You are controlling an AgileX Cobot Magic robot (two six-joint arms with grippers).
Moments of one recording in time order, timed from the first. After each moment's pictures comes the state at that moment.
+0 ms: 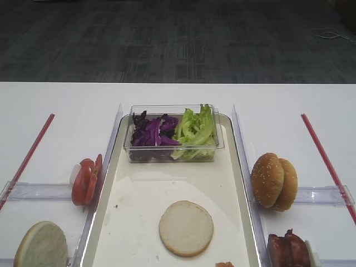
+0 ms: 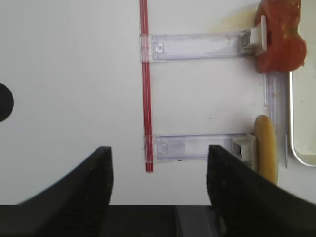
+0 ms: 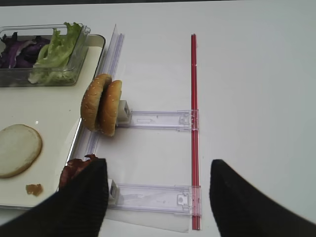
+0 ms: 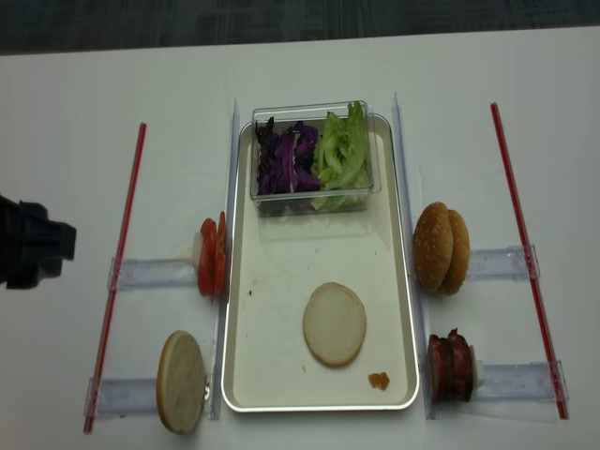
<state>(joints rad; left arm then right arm) -0.05 0.99 -0.95 0.09 1.24 -0.07 0.00 -0.02 -0.48 0.16 1.12 -0.03</state>
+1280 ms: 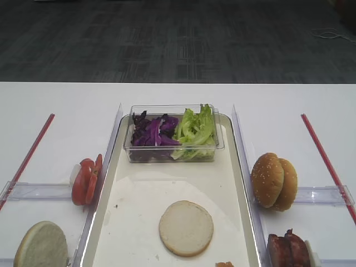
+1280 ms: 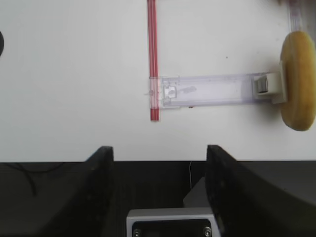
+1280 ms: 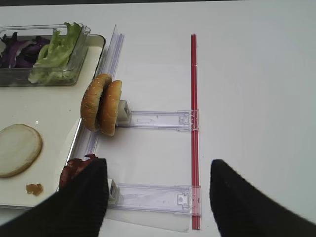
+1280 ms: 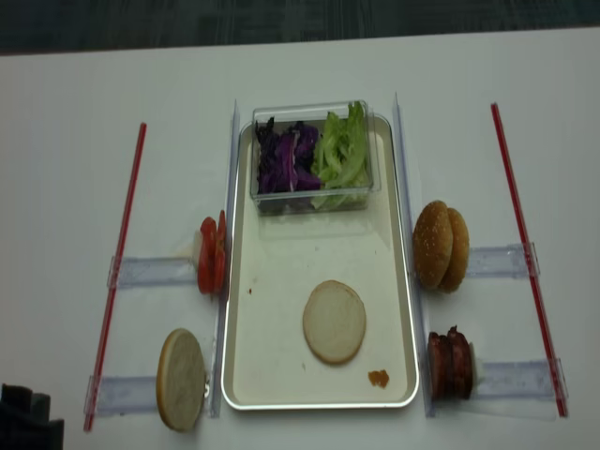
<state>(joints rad) -0.04 0.51 -0.57 0.11 1.25 -0.07 0.00 -0.02 -0.48 0.16 1.12 -0.03</state>
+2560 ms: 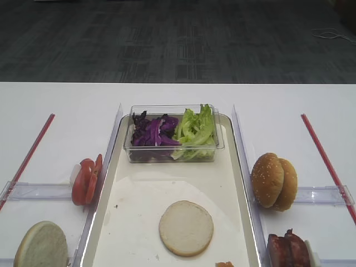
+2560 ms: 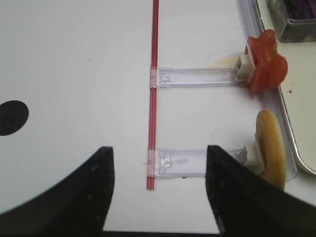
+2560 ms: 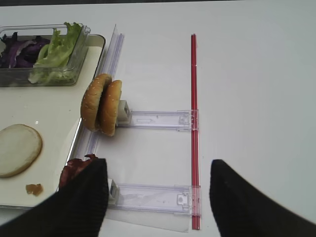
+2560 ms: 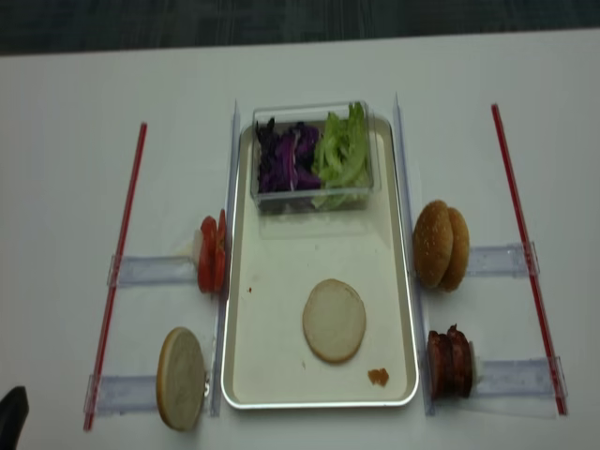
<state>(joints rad) -0.04 0.09 -0.50 0.11 1.17 -0.12 0.00 -0.02 -0.48 0.16 1.12 -0.03</state>
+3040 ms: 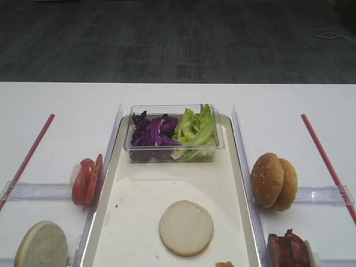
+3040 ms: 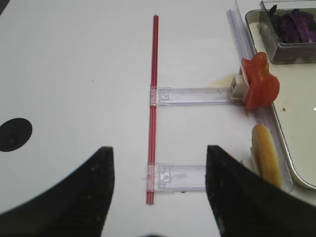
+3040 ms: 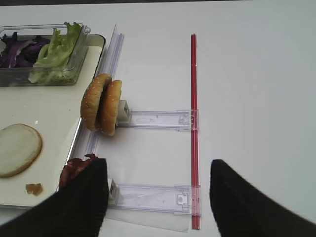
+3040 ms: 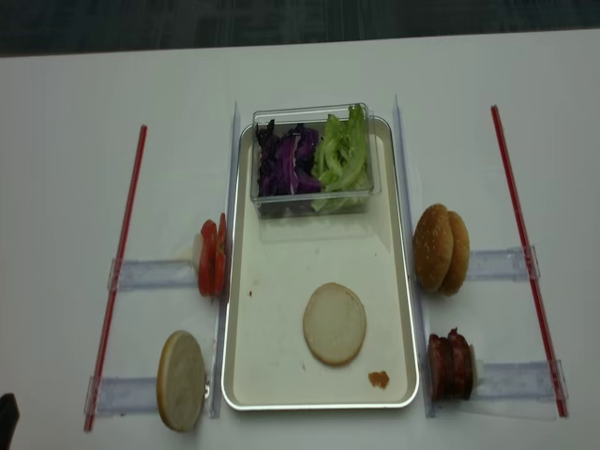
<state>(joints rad) -0.04 -0.01 -0.50 0.11 1.17 -0.12 0.00 -0.02 -0.48 0.16 1.12 -0.03</state>
